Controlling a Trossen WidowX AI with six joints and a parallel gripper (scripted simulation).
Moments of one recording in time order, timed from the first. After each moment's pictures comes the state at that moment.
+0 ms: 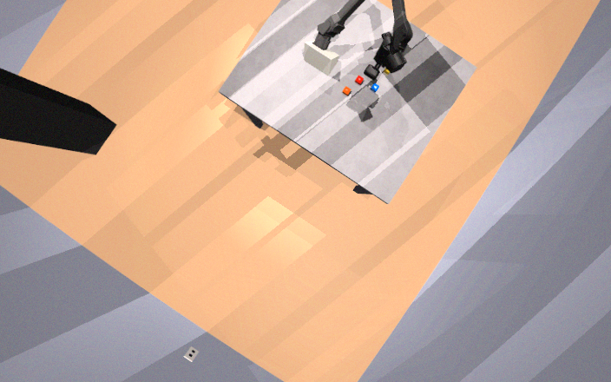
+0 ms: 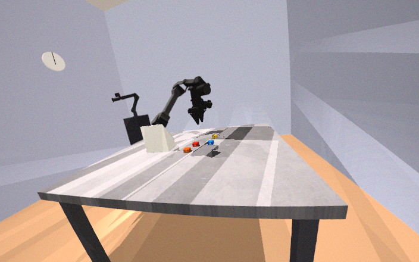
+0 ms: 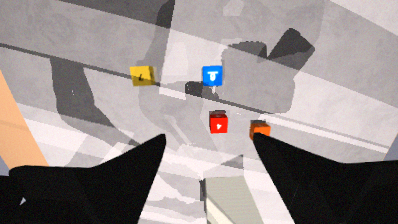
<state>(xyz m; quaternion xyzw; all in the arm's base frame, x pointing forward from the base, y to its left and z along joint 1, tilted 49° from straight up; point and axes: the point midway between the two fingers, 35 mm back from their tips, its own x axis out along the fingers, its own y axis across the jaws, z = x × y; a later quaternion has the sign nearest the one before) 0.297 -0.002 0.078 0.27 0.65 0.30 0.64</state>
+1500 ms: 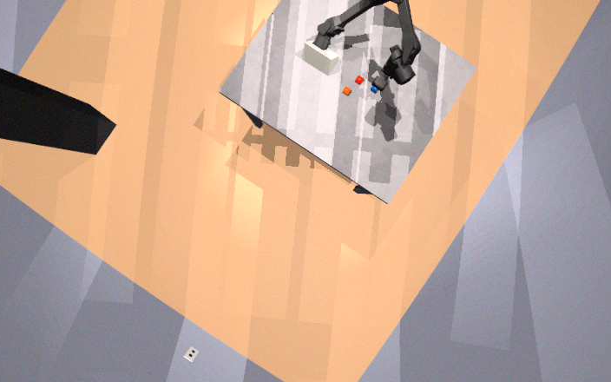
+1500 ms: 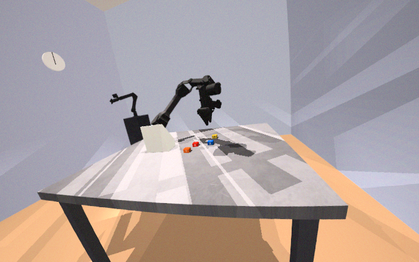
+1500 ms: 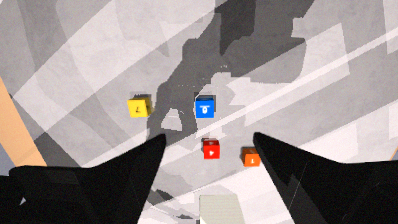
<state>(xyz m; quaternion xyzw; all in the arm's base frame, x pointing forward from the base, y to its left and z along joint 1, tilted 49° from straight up) 0.354 -0.006 0.061 0.27 0.65 0.31 0.64</state>
